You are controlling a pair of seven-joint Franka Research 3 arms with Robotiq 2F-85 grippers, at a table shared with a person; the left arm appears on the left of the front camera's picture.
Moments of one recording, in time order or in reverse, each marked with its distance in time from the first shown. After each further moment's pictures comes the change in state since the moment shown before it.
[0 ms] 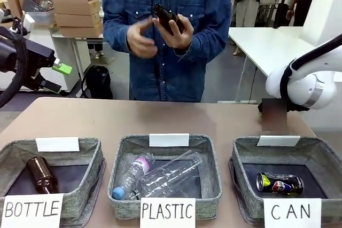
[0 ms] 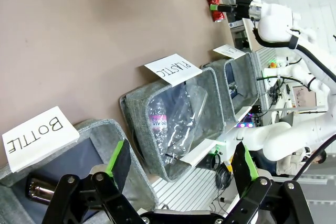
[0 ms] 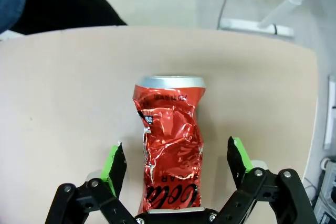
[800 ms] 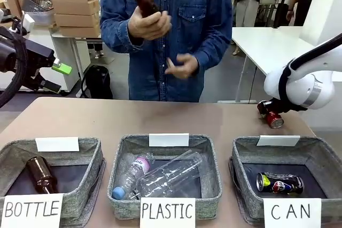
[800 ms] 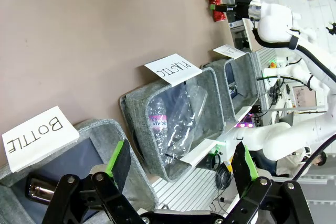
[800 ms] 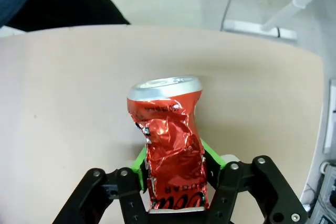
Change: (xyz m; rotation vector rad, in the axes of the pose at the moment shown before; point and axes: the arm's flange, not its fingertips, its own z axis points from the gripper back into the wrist) left arm 0.000 0.000 0.000 0.000 0.000 0.000; right arm 0.001 0.005 -0.001 0.010 -0.002 0.020
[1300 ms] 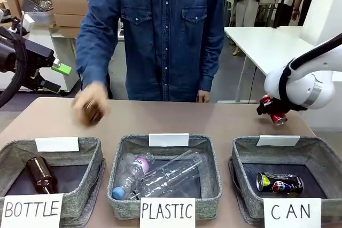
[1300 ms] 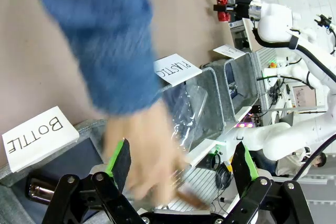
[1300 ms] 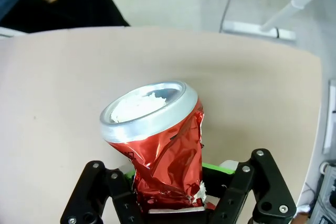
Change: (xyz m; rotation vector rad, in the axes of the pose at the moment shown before) left arm 0.000 0.000 0.000 0.000 0.000 0.000; right arm 0.000 -0.001 0.001 -0.003 -0.006 -0.002
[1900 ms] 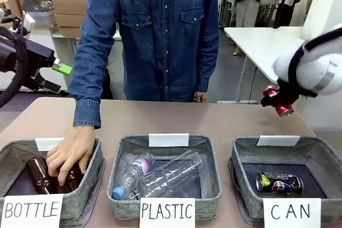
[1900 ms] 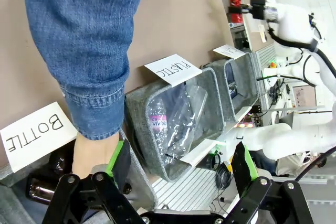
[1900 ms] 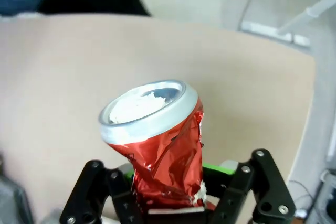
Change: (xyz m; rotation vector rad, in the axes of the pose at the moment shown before) left arm 0.000 0.000 0.000 0.000 0.000 -0.001; right arm 0.004 0.006 0.082 0.126 0.032 0.081
